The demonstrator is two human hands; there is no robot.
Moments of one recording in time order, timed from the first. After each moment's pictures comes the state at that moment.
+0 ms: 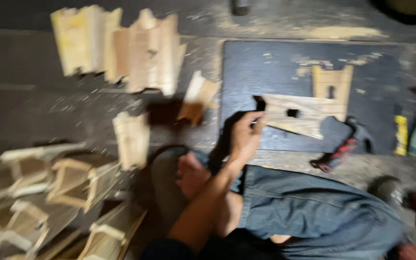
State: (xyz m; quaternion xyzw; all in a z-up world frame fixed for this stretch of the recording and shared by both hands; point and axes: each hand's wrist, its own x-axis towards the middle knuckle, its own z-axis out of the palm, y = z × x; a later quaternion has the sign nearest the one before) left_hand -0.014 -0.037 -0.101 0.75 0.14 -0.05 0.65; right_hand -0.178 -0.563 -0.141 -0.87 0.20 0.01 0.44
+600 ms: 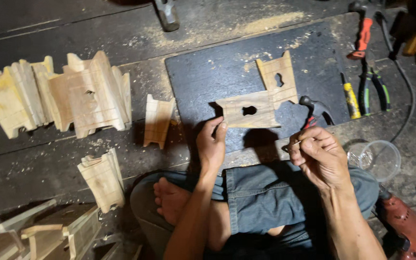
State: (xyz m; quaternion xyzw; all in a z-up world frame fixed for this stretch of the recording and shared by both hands) left_hand -0.012 -0.029 -0.088 0.75 0.17 -0.08 0.63; right_hand -0.087 -0.269 0.000 -0.43 0.18 -0.01 0.88
